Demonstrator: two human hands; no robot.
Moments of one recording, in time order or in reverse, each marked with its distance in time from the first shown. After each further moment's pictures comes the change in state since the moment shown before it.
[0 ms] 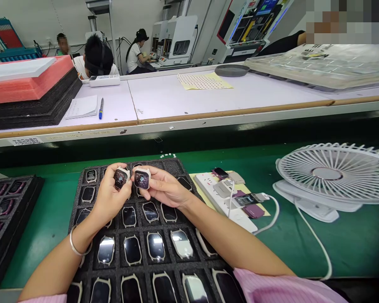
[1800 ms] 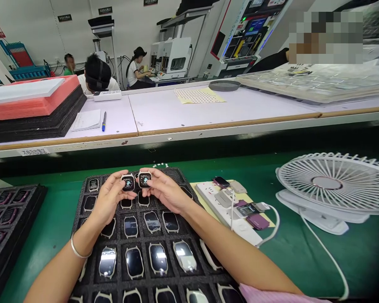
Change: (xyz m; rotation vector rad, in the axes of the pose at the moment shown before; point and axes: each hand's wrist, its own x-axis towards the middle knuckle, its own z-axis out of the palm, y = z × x) left_hand 0.010 0.001 -0.005 -0.542 -0.055 -0.363; right_hand 0.006 -0.002 -0.007 -0.198 0.266 -0.047
